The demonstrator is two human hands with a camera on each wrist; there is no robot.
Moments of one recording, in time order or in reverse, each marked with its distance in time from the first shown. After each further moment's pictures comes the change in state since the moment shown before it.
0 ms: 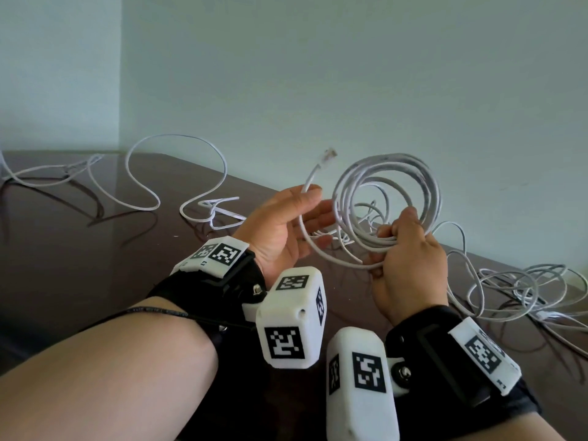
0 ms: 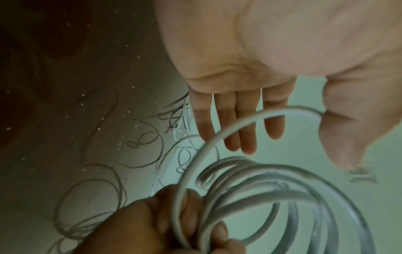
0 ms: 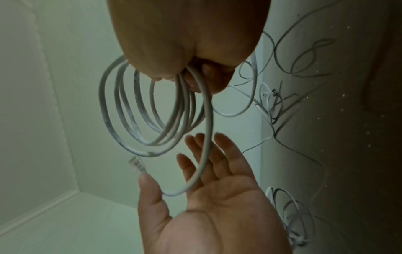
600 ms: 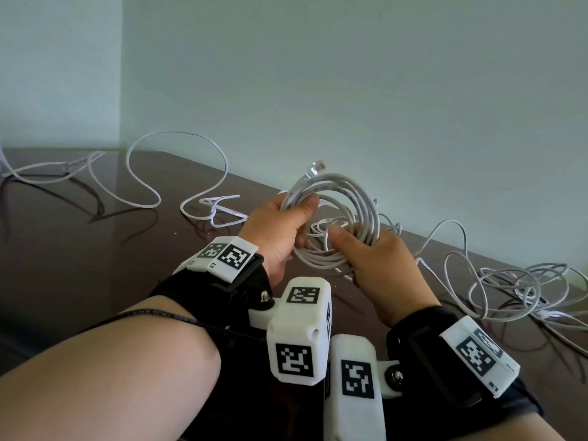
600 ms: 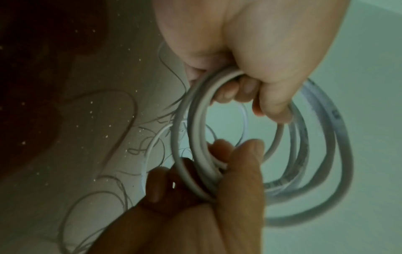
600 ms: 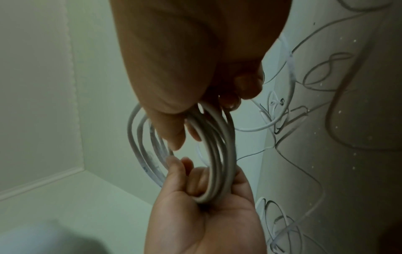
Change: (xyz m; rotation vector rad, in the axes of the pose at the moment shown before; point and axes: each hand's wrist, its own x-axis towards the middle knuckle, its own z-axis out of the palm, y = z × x) left_hand 0.009 -0.009 -0.006 0.417 0.362 0.071; right_hand -0.001 0.009 0.000 -0.526 -0.409 -0.205
